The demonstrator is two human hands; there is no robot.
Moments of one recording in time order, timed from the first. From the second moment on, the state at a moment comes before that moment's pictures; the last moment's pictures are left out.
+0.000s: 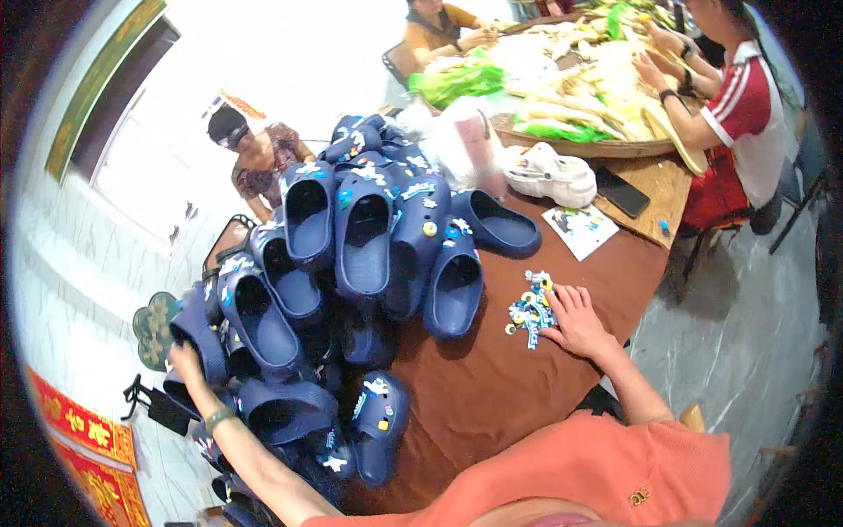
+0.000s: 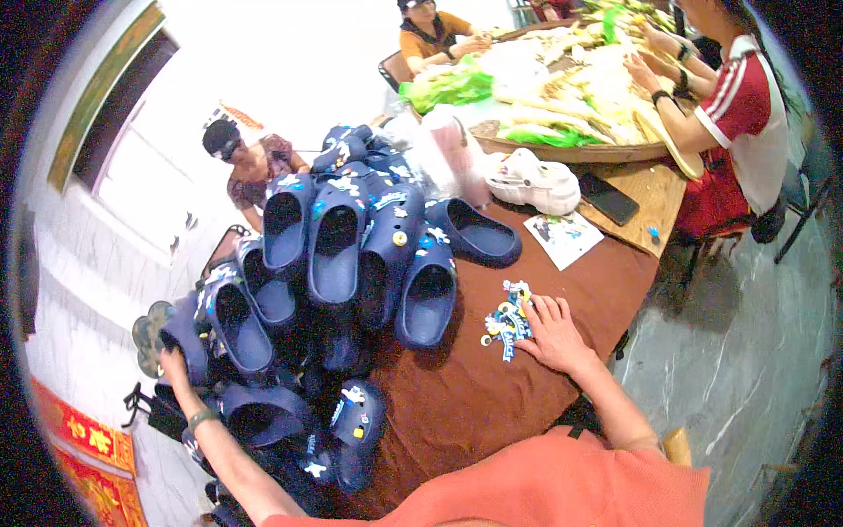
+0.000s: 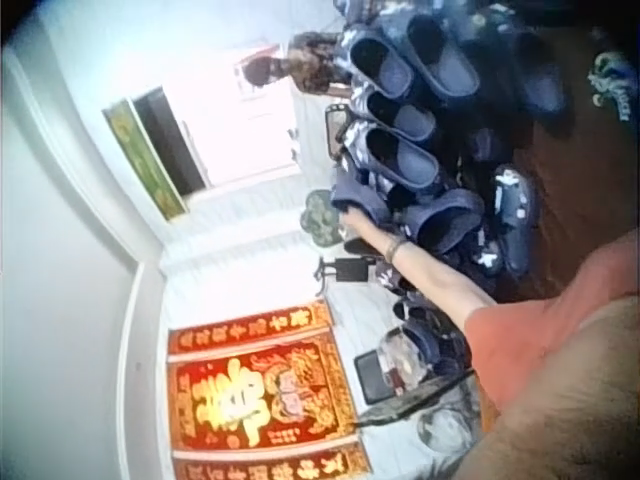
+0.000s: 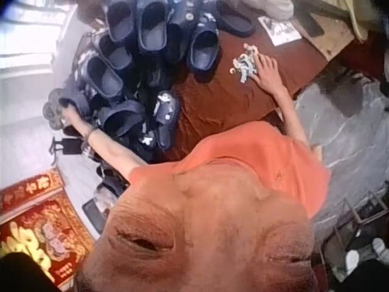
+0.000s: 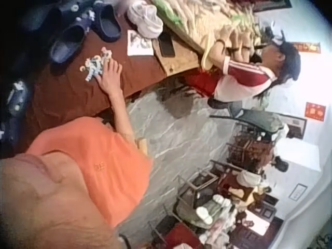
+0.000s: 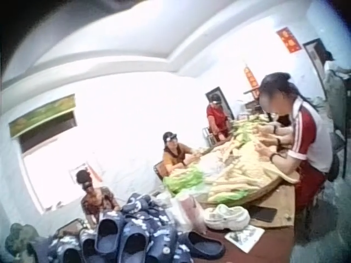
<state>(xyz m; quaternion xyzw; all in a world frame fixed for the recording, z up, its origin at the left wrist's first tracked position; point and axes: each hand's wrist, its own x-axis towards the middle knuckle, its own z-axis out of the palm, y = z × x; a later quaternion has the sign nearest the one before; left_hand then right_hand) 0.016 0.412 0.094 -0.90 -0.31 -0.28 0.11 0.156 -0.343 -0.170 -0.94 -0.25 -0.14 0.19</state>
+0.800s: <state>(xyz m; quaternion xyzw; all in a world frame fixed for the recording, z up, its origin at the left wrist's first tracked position) -0.019 -0.008 -0.092 -0.96 0.13 -0.04 -0.24 0.172 -0.313 -0.181 -0.91 -0.30 -0.17 0.23</state>
